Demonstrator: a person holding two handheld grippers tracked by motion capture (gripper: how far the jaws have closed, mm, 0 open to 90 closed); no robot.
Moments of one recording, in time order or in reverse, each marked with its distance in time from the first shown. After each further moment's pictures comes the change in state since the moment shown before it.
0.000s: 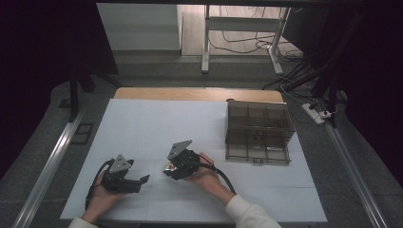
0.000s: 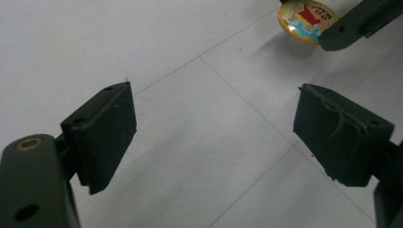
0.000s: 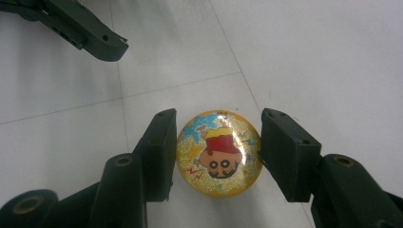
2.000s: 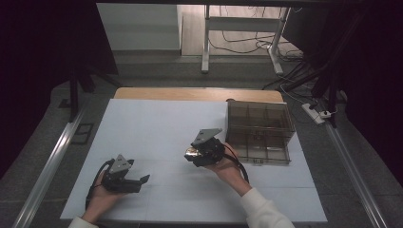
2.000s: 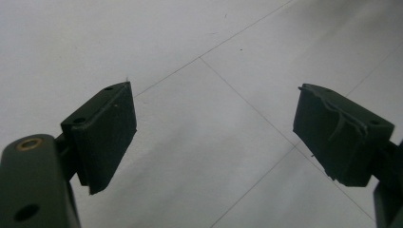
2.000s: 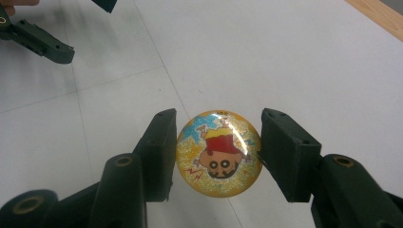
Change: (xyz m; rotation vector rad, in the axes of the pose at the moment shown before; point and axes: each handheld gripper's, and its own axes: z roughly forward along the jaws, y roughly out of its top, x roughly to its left) left arm 0.000 0.000 0.000 -0.002 0.005 0.007; right arm -0.034 -0.019 -0.071 -0.077 -0.132 0.087
